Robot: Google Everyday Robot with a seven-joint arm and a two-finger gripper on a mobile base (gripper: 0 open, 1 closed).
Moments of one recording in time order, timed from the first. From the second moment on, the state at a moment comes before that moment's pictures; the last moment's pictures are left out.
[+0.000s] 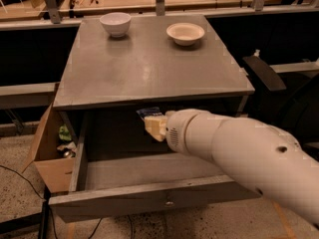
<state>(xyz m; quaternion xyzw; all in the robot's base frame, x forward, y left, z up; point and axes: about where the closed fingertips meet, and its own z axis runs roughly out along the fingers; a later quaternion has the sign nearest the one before) 0.489 0.004 0.850 -0.18 0.85 0.22 0.45</state>
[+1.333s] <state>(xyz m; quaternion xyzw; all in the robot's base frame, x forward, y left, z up) 0.491 0.003 0.675 -0.19 0.90 0.24 0.30</state>
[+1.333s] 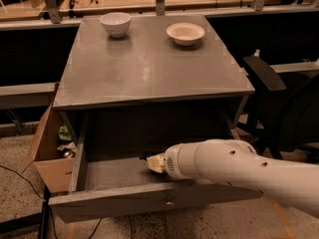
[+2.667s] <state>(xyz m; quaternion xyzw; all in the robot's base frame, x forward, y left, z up) 0.539 0.005 0.674 -0.18 0.92 0.20 0.29</state>
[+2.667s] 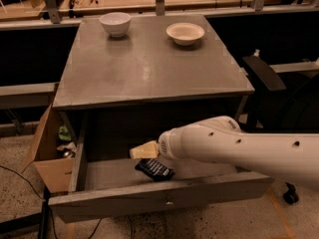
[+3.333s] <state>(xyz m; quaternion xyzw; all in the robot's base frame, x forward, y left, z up) 0.547 -0.032 0.753 -0.13 0.91 0.17 0.35</state>
